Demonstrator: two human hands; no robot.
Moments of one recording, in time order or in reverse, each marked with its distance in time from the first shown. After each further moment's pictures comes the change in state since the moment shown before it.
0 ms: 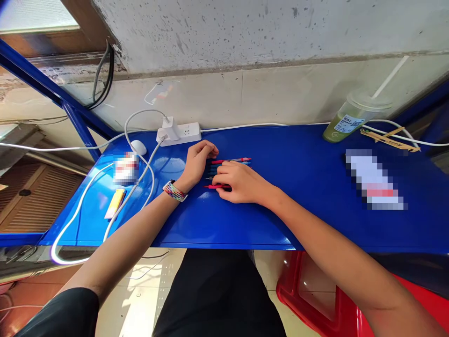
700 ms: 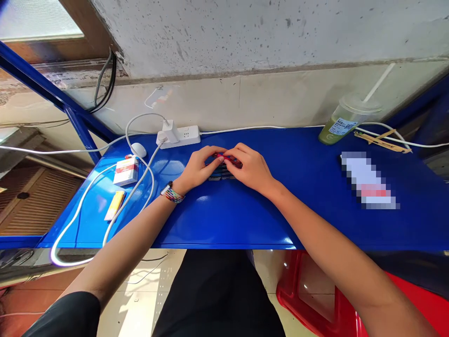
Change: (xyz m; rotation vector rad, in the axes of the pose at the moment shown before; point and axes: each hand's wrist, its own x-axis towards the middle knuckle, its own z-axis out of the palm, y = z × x) left_hand -0.011 0.015 -0.013 0.458 -0.321 0.425; right_hand -0.002 0.022 -0.005 0.005 0.437 0.320
